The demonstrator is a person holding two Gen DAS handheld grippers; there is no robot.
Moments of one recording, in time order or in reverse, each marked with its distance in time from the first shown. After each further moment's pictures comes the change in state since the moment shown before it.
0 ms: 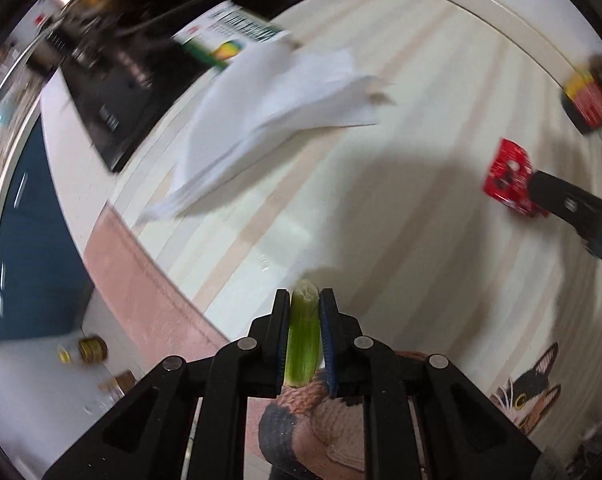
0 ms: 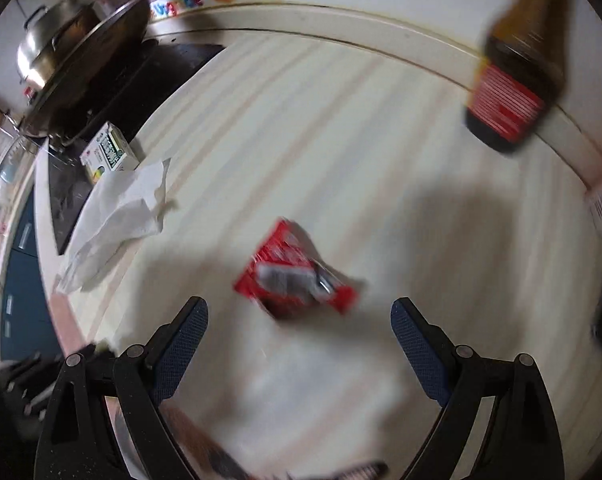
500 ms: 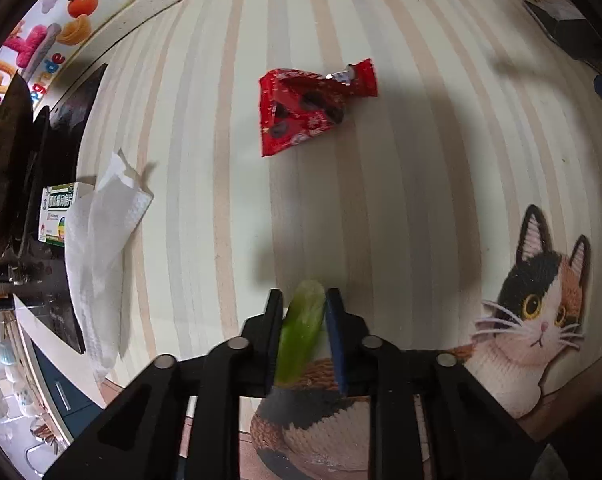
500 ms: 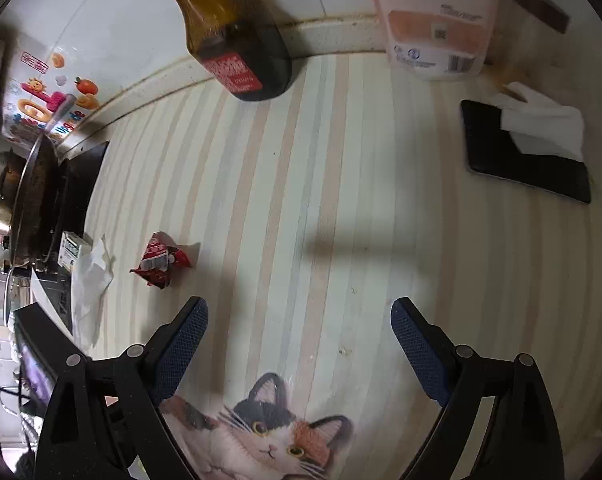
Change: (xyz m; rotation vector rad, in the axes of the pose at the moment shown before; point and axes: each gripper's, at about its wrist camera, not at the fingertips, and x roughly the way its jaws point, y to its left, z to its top) left arm 0.013 -0.113 -0.022 0.741 -0.032 0.033; right arm -0.076 -0.149 -0.091 0.515 -0.020 0.016
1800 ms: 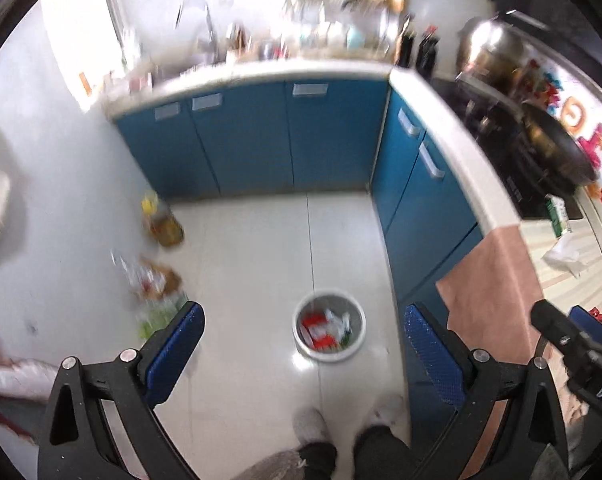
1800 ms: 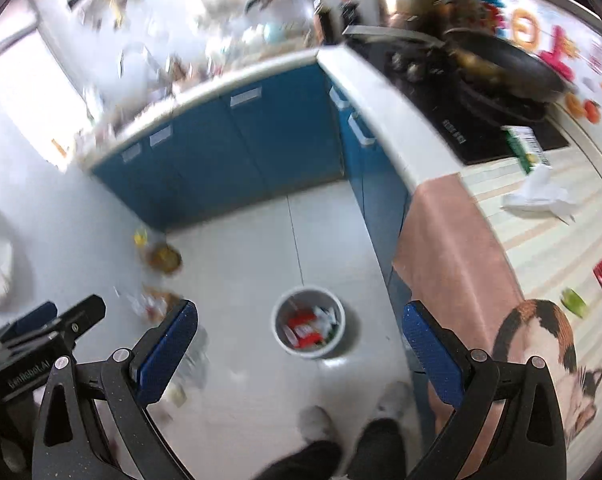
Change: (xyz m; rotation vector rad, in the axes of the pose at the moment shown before) left arm -0.163 0.109 -0.549 -1.513 -0.243 0.361; right arm -0.101 0.363 -0.423 -1.110 0.016 0.392
